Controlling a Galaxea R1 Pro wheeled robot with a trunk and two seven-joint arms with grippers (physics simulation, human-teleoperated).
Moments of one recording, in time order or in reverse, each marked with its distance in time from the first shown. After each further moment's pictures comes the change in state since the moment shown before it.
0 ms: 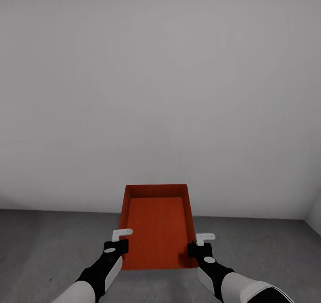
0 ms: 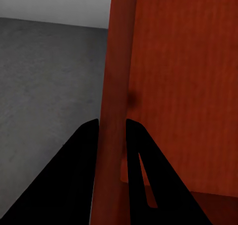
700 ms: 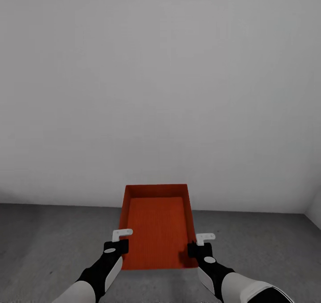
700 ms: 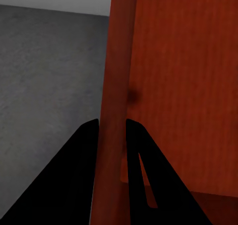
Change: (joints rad) left arm 0.000 -0.002 0.002 0.004 -0.001 -0.006 0.000; right arm 0.000 -0.001 0.000 0.000 0.003 -0.001 0.001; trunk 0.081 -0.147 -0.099
